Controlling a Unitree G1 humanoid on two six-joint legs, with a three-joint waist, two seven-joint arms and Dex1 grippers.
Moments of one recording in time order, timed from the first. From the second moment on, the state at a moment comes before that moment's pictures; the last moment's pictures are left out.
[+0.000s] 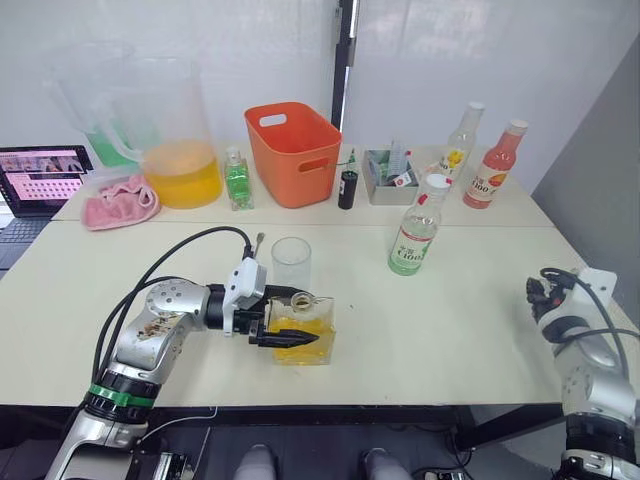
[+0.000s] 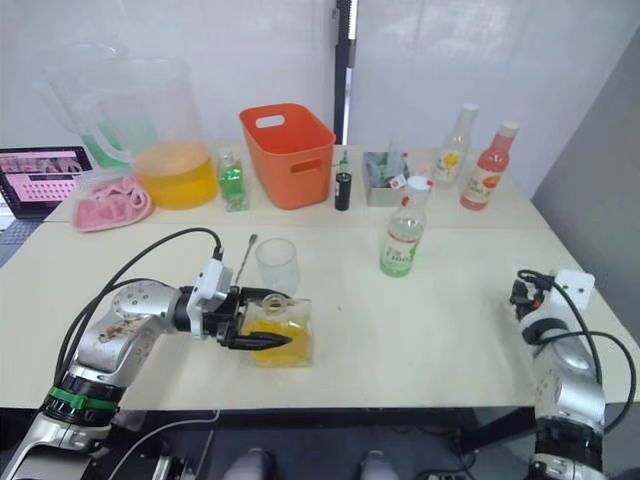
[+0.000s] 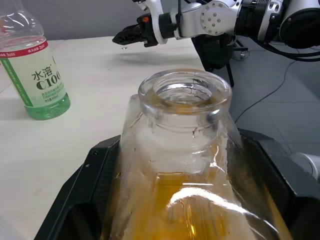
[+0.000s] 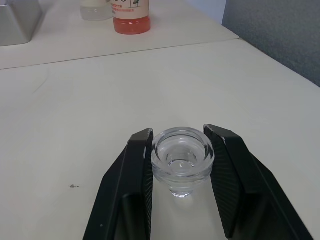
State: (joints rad) left arm -0.45 0.60 -0.12 -0.05 -0.46 0.26 -1.34; right arm -0.30 -0.49 -0.47 0.32 0.33 0.23 0.21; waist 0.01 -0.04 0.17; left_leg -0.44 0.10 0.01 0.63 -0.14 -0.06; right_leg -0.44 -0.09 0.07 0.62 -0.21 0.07
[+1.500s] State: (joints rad) left arm -0.36 0.60 -0.08 -0.17 -0.50 0.33 -1.26; right arm -0.16 -0.85 -0.26 -0.33 0.64 0.59 0.80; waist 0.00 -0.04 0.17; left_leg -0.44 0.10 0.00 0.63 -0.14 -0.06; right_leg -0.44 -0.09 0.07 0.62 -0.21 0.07
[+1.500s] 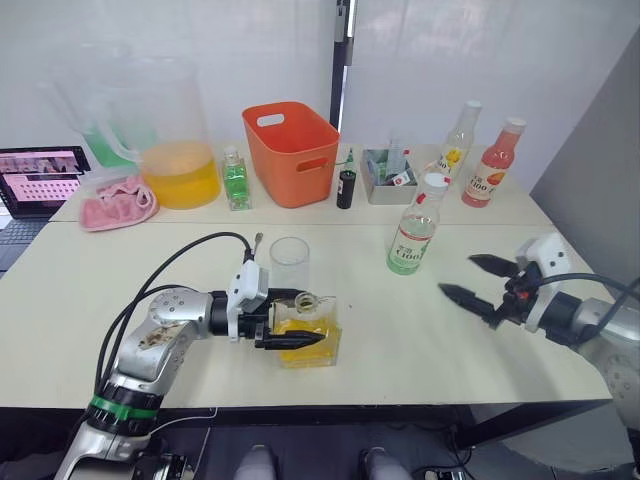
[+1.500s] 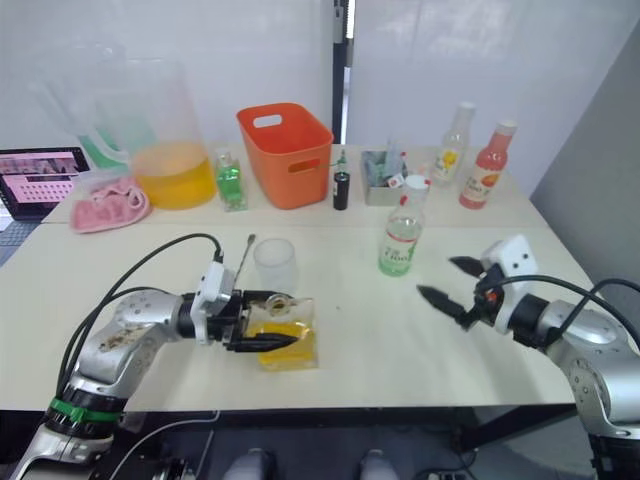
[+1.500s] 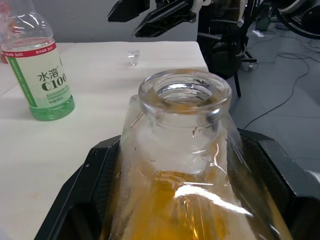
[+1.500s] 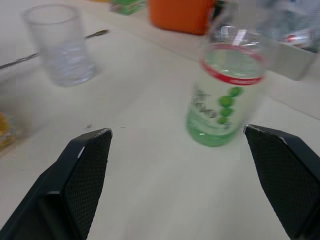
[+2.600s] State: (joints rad) left arm -0.43 0.86 0.27 0.03 -0.42 0.42 -0.84; right arm -0.45 -0.61 -0.02 -0.32 0.74 0.67 0.90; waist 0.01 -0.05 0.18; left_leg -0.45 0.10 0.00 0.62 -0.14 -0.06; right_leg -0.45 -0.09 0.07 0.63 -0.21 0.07
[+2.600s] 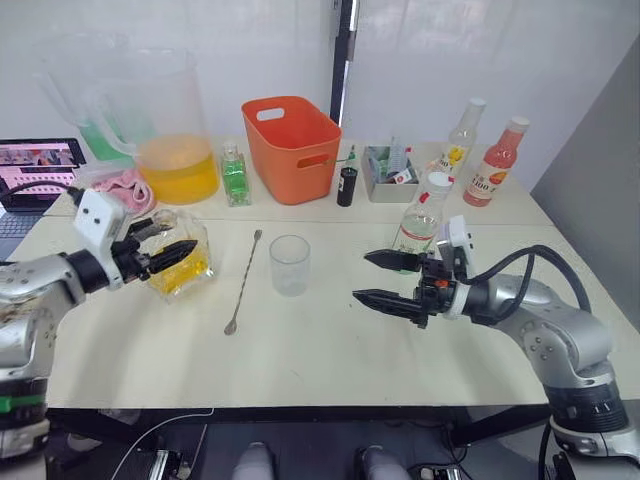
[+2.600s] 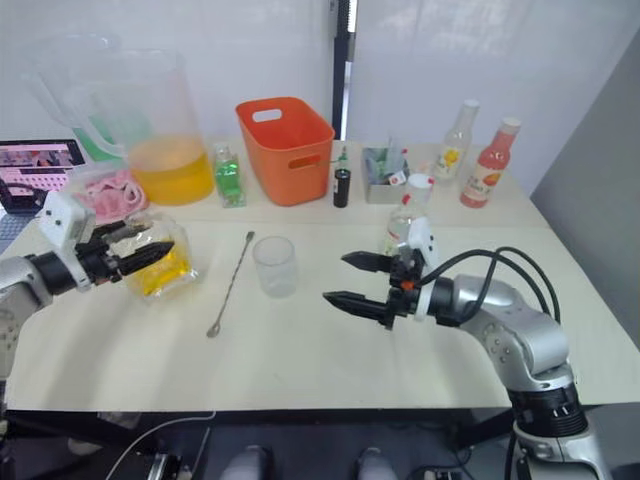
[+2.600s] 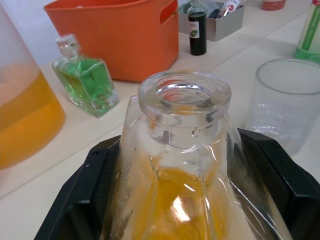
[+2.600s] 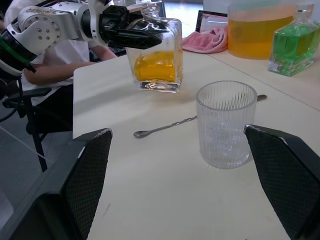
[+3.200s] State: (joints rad) left arm -0.80 0.68 -0.10 0.36 0.00 0.05 -0.74; right arm -0.37 -0.58 -0.03 -0.43 0.70 0.67 0.73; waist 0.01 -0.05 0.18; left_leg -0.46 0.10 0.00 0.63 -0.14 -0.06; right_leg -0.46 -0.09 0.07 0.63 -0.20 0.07
